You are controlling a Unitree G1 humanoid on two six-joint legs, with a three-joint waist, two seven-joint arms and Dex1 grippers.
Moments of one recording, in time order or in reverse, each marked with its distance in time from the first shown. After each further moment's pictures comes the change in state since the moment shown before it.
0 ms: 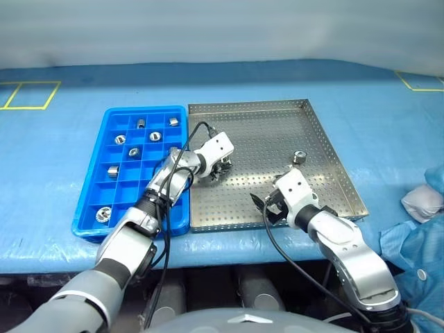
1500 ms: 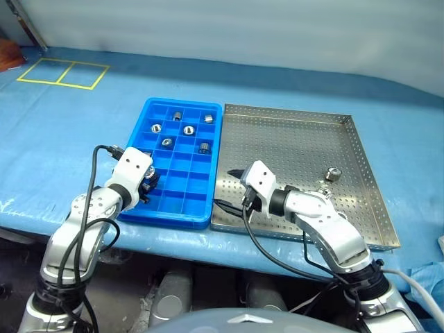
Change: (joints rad) left arm 0.595 0.378 0.297 -1.064 -0.165 0.631 0.322; right arm -0.240 -0.007 0.141 0.201 0.121 -0.179 0.290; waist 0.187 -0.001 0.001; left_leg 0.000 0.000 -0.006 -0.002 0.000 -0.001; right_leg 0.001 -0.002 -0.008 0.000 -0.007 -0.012
